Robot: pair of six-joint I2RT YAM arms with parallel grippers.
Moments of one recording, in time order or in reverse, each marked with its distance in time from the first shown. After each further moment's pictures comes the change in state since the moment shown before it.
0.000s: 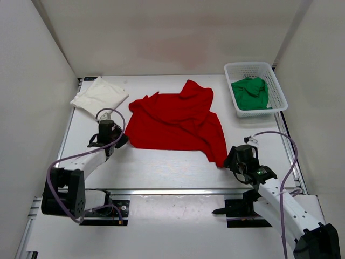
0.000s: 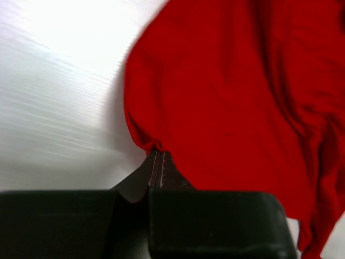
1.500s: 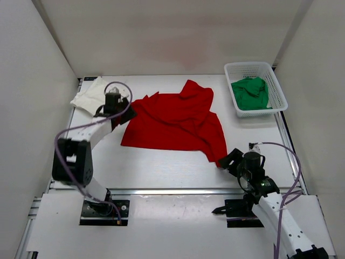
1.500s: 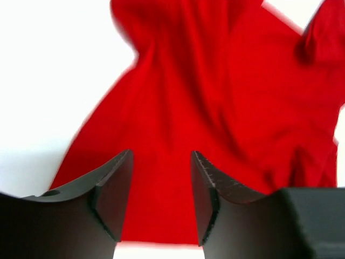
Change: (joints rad) left arm -0.045 0.355 0.538 -0.167 0.005 0.106; right arm -0.142 -0.253 -0.173 0.074 -0.291 0.148
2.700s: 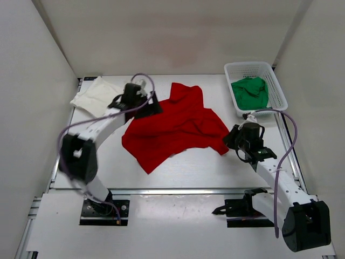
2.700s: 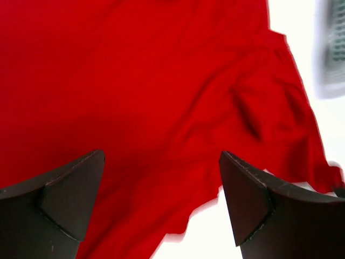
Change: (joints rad) left arm -0.230 0.190 0.350 -0.239 0.145 0.098; right arm -0.044 0.548 0.410 0.205 -0.010 -0.328
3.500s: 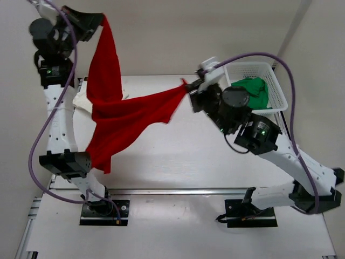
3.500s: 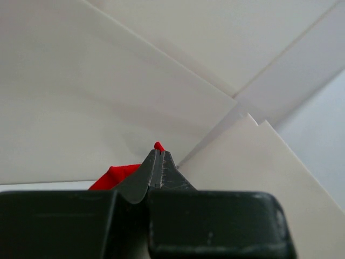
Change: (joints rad) left arm 0.507 -0.148 0.755 0.185 0.323 -0.360; right arm 0.977 0.342 1.225 -0.225 0.652 -0.616
